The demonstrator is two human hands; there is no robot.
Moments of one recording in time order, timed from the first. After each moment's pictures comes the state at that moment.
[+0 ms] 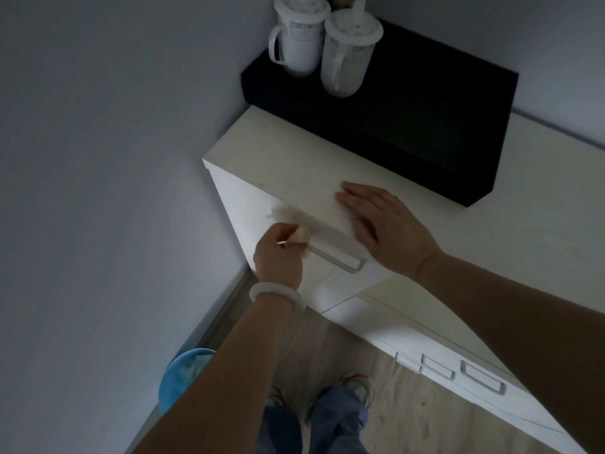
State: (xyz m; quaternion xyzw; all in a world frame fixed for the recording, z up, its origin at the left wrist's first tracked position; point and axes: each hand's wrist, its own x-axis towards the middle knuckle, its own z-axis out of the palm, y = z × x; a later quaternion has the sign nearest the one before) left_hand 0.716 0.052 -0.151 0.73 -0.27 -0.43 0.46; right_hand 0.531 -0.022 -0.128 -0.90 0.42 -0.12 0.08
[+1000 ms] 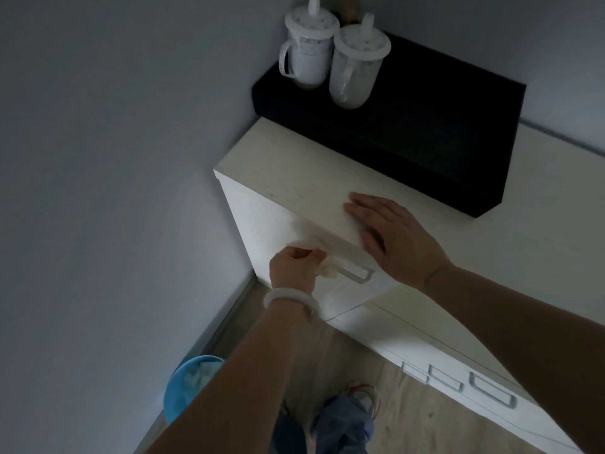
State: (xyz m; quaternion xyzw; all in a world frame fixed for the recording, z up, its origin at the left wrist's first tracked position) left_hand 0.710 0.047 -0.152 0.71 -0.15 -0.53 0.44; right_hand 0.532 -0.021 -0.125 -0.90 0.42 -0.10 0.07
